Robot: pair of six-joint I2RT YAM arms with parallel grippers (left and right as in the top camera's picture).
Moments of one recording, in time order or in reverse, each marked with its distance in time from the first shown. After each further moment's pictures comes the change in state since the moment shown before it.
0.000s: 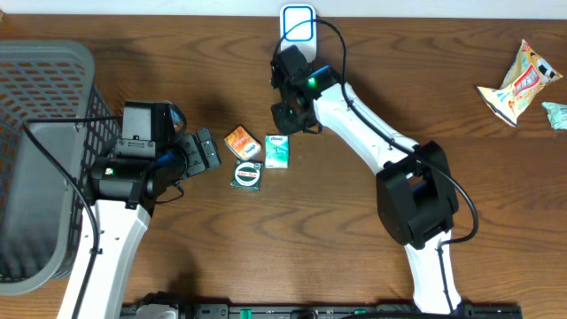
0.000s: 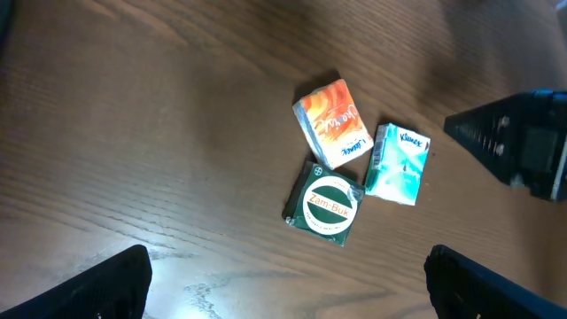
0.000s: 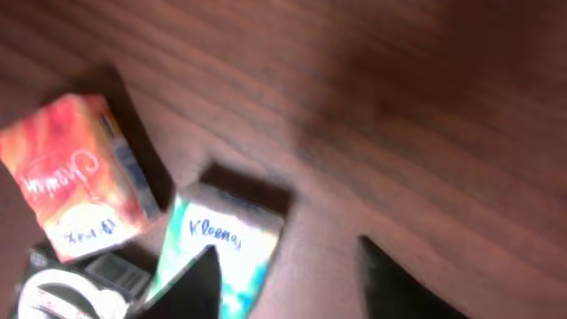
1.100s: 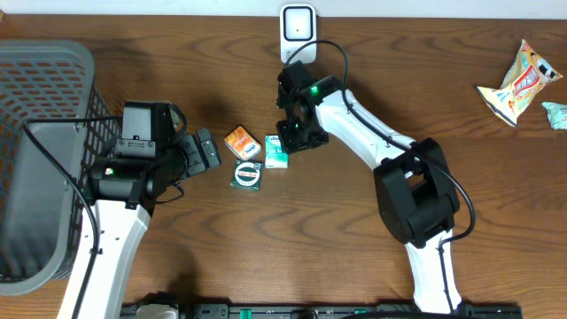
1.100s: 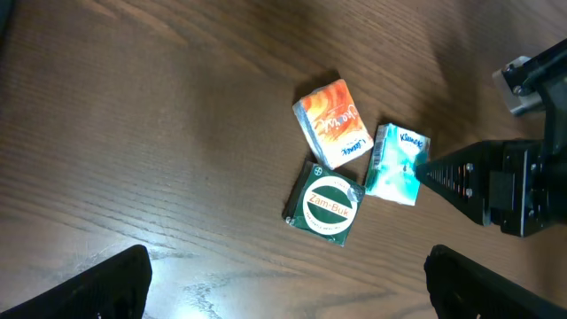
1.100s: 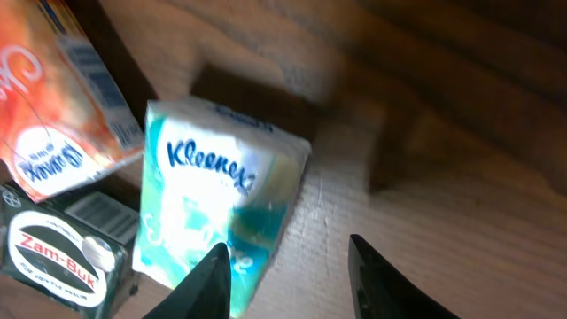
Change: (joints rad) left arm 0.000 0.000 0.000 0.000 0.000 0.000; right arm -0.015 0.000 -0.114 -0.013 -0.156 0.036
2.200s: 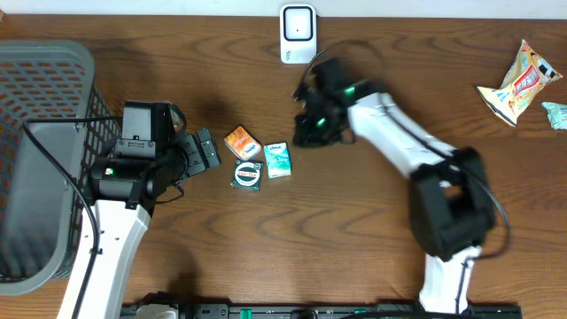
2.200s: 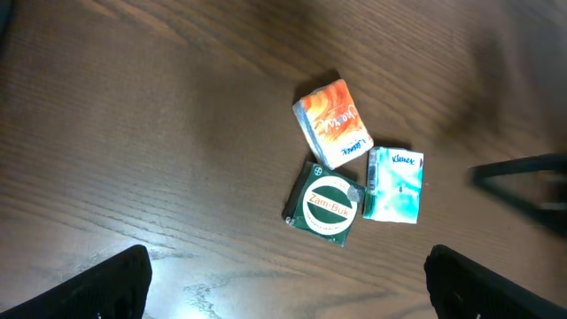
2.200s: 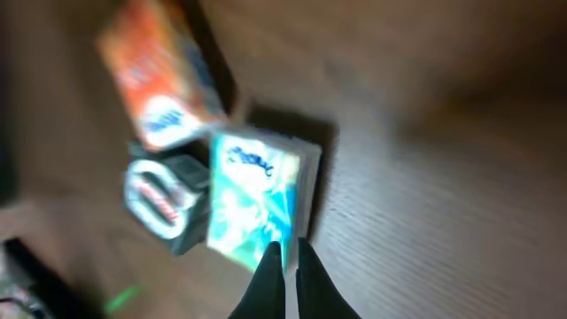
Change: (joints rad) left arm 0.000 0.000 0.000 0.000 0.000 0.000; right arm -0.135 -0.191 -0.200 0.149 -0.280 -0.063
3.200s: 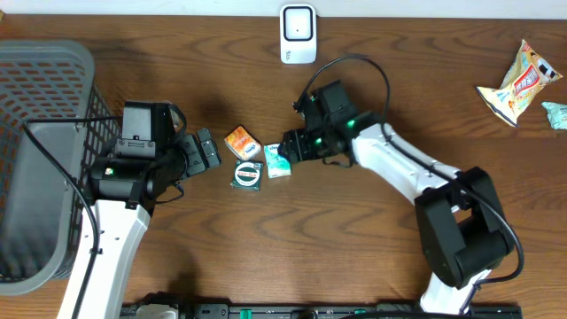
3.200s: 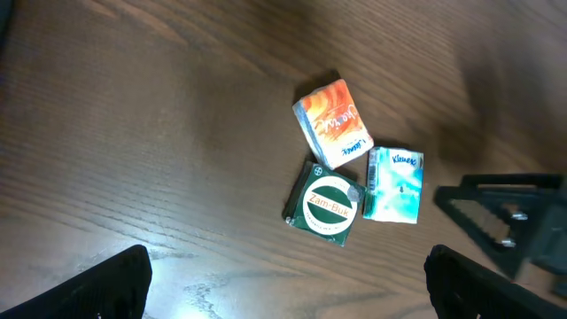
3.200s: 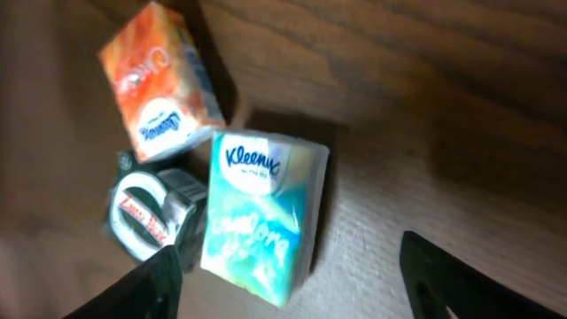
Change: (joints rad) left arm 0.000 0.000 0.000 0.000 0.000 0.000; right arm 0.102 -0.124 -0.321 0.374 0.146 0.158
